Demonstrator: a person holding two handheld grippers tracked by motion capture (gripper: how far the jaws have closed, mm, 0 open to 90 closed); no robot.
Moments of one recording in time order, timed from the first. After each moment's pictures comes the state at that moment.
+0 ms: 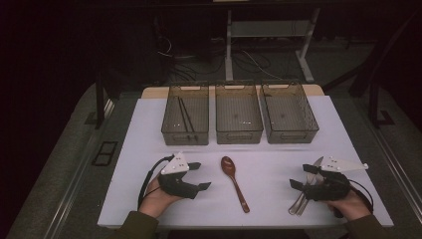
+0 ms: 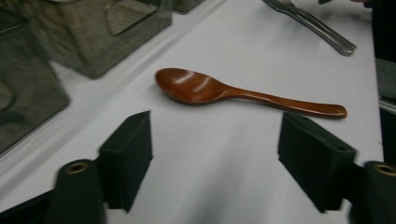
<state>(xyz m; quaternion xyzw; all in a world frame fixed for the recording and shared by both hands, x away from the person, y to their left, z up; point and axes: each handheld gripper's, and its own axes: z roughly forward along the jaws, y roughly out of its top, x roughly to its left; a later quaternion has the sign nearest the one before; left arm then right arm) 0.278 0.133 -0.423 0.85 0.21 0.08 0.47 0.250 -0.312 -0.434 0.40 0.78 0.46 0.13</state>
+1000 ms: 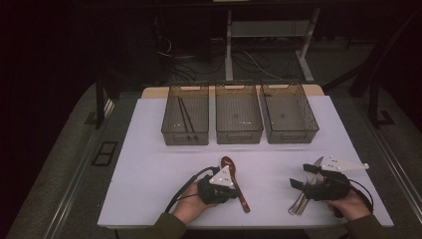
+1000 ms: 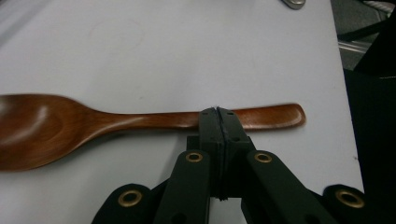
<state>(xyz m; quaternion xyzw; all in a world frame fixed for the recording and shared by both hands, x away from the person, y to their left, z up) 0.271 0.038 -0.453 0.91 0.10 0.01 0.40 0.250 -0.313 -0.433 0.40 0.78 0.46 0.13</state>
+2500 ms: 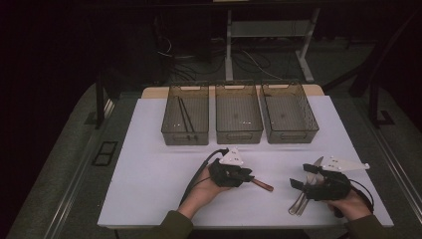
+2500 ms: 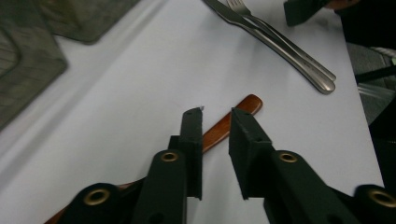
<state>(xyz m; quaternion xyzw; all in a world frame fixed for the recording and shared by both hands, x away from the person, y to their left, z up) 0.308 0.015 -0.428 0.88 0.14 0.02 0.46 0.250 -0.313 -0.433 0.40 0.78 0.46 0.13</state>
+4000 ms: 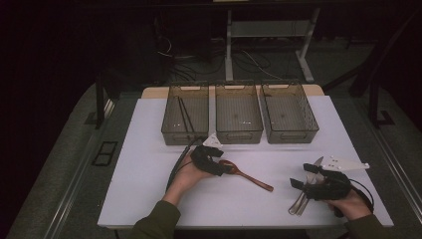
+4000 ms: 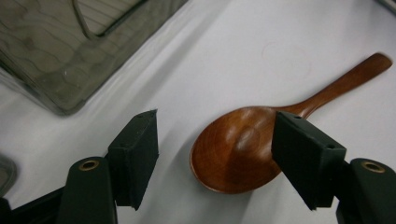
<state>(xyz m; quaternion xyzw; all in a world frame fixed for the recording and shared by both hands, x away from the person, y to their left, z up) 0.357 0.059 -0.447 0.89 0.24 0.04 0.39 0.251 -0.314 -0.433 0.40 0.78 0.46 0.13</state>
